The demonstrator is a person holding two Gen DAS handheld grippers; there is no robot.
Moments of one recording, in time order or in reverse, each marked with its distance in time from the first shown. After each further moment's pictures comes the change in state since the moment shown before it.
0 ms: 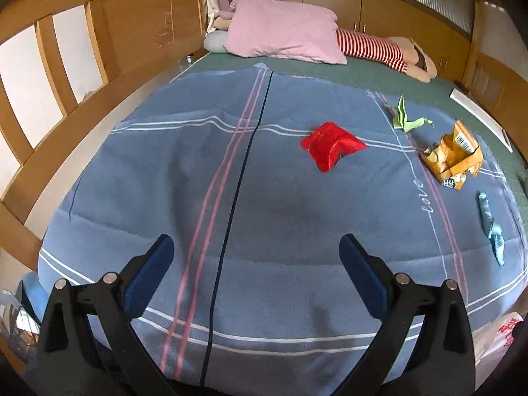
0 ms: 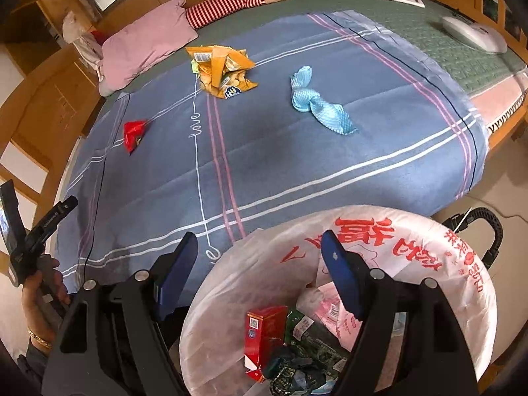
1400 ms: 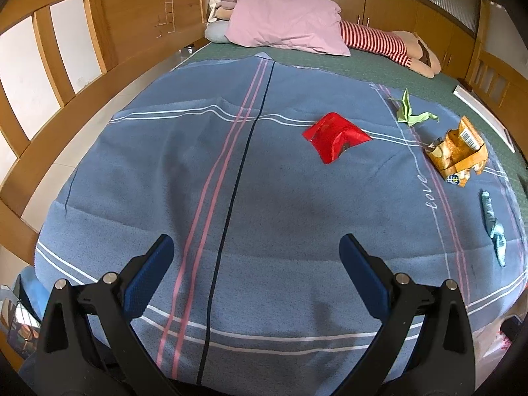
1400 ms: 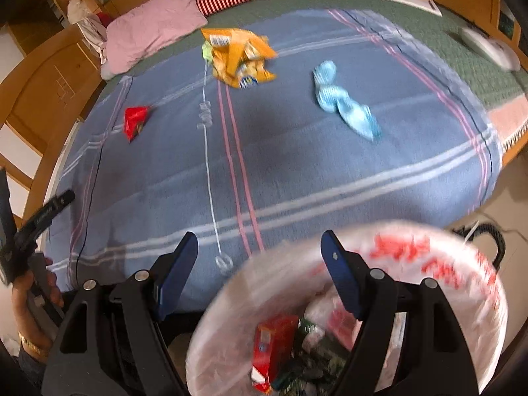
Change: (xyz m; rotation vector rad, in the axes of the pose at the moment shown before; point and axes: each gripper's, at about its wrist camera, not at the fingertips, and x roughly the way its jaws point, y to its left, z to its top) left arm 0.006 0.003 -0.002 -0.013 0.034 -0.016; right arm 0.026 0.029 0.015 -0.067 0.025 -0.014
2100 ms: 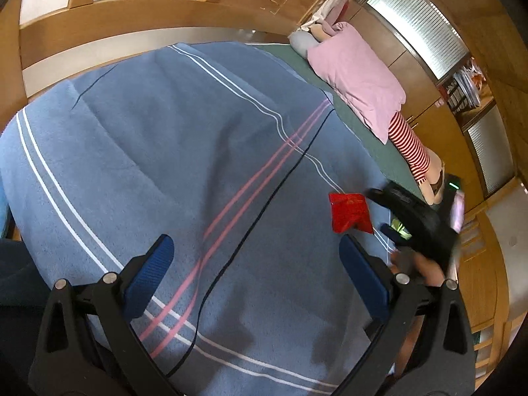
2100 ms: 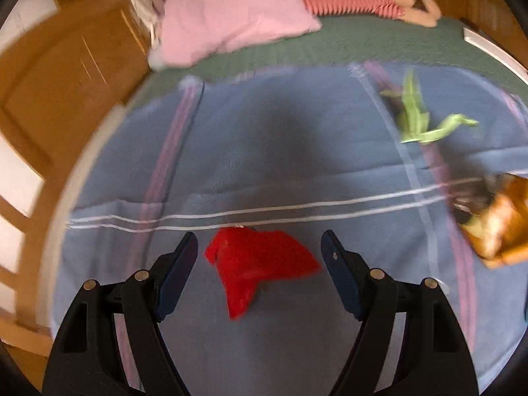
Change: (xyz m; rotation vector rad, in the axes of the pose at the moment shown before) left arm 0.010 0.092 -0.008 -0.632 -0.015 -0.167; right arm 0.215 0.238 0.175 -0.208 0.022 0.120
